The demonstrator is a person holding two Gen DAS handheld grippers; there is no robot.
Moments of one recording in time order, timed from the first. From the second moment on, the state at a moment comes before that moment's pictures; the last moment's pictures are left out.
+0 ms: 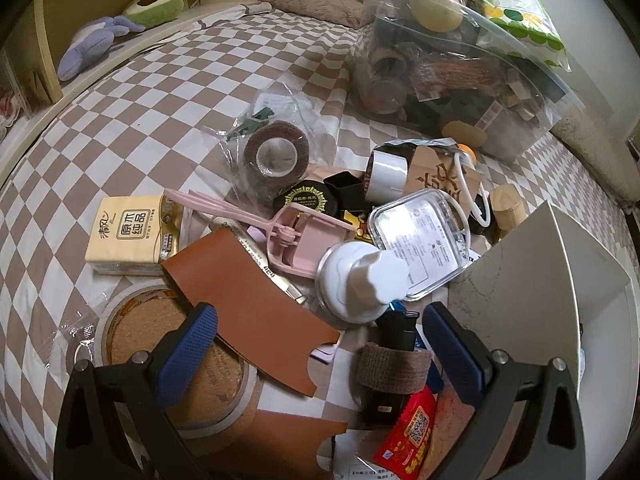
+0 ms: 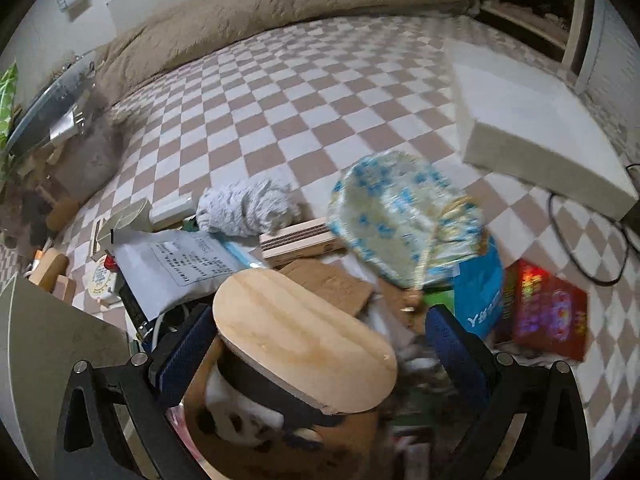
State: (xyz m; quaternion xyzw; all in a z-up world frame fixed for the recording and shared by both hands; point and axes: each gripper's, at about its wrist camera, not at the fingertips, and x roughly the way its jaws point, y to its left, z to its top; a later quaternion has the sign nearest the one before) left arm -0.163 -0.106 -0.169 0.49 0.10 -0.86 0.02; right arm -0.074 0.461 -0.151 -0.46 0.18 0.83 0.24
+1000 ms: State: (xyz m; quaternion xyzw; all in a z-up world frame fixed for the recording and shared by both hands) left arm -0.160 -0.103 -0.168 0.48 0.08 -0.87 0.02; right arm -0.060 0.457 -0.163 -0.44 0.31 0.81 0.23
